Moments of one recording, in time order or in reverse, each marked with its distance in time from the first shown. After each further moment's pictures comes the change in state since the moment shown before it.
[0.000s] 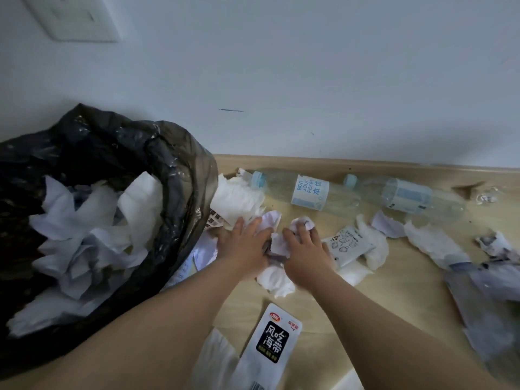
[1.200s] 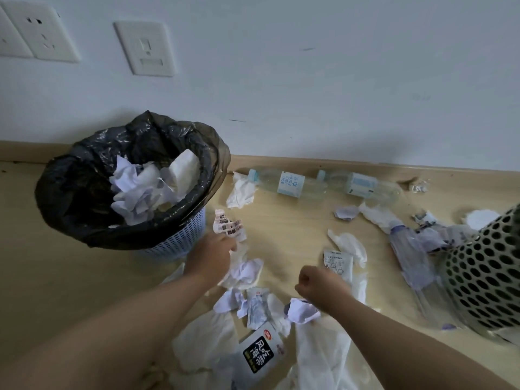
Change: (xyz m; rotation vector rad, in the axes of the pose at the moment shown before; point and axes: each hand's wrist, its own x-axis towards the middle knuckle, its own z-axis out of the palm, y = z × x) left_hand -0.150 -0.015 0.031 -0.128 0.498 0.010; right_hand -0.158 0.034 0.030 0.076 0.049 0.048
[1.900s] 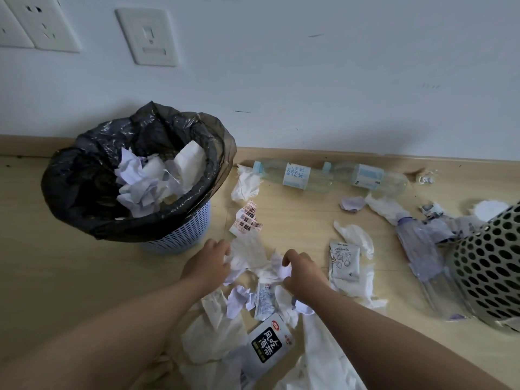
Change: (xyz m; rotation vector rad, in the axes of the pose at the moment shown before) left_hand -0.020 -0.020 0.017 -0.097 -0.205 -0.166; right_hand -0.001 -0.044 0.017 0.133 0.018 -0.021
